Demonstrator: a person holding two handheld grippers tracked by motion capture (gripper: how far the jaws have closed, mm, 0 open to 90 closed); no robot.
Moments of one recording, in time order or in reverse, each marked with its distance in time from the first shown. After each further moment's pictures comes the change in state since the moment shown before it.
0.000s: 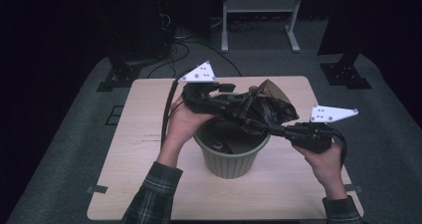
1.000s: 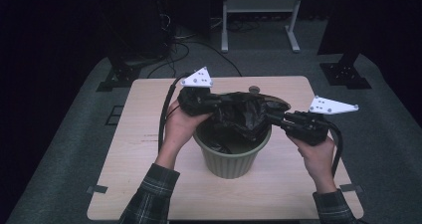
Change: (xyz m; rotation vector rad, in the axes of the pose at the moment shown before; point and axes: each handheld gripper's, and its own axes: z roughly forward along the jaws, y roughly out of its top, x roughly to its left) left arm 0.005 -0.020 -0.021 0.088 0.048 -0.011; right arm -0.004 0.015 0.011 -0.114 -0.111 0.033
